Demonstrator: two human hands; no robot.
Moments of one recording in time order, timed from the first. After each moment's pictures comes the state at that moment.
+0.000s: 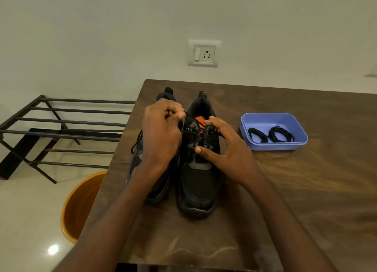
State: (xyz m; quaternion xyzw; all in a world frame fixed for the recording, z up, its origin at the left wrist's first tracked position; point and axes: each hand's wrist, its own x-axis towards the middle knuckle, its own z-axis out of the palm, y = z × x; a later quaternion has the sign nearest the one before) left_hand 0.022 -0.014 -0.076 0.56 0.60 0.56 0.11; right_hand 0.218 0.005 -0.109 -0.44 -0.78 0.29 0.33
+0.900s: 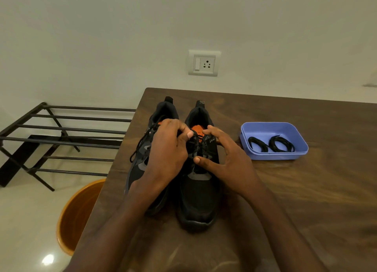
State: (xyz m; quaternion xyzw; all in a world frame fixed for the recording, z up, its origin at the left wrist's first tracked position) left_hand 0.028 -0.019 -0.084 0.63 0.62 0.45 0.15; right_hand 0.218 0.007 -0.110 -0.46 -0.78 0.29 0.31
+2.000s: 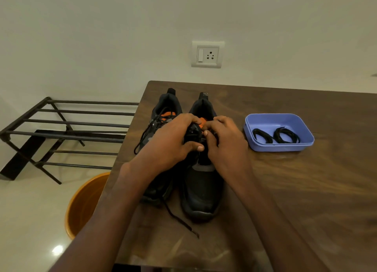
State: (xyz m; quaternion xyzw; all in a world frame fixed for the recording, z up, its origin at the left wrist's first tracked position) left_hand 0.009 -0.017 -0.073 0.75 0.58 0.25 0.19; right_hand 0.182 0.002 -0.098 -0.52 -0.76 0.15 0.35
